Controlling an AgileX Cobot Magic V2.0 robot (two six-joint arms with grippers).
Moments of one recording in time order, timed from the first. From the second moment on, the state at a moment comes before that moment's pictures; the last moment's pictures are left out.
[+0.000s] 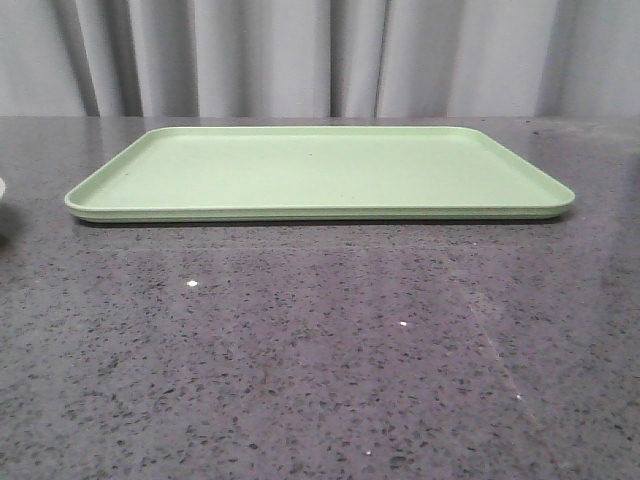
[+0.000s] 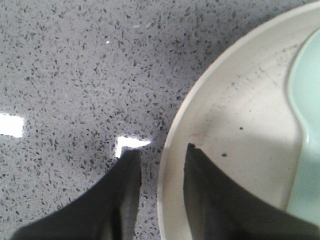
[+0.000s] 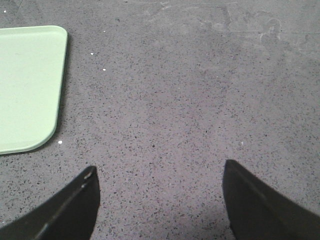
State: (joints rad) left arm 0.20 1.34 -0.96 0.17 0.92 -0.10; right arm 0.01 0.51 -0.63 -0.15 0.68 0.23
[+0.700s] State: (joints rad) left arm 0.20 1.38 -0.97 0.15 0.94 -0.08; right arm 0.01 0.51 -0.63 -0.15 0.68 0.23
